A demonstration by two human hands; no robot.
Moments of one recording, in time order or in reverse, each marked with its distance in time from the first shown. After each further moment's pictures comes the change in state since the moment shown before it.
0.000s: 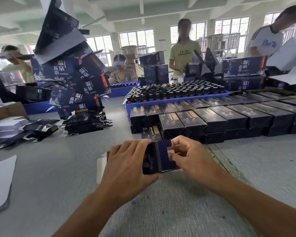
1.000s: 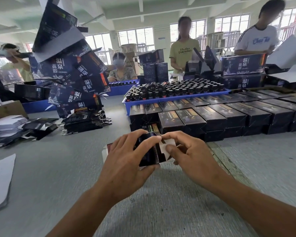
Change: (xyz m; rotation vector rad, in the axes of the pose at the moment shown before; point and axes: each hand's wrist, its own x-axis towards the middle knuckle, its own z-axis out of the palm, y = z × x) left_hand 0.001 0.001 -0.009 -0.092 0.097 0.107; right_hand -0.007 -0.006 0.003 -0.178 0.127 -0.201
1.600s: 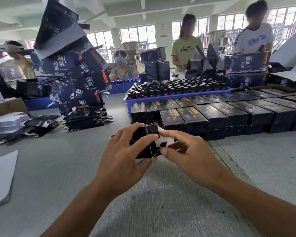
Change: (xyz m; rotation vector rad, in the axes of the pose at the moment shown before) left_hand 0.001 -0.007 -0.002 -0.019 0.062 -0.007; right_hand -0.005 -0.015 -0.003 0.016 -0.066 -0.005
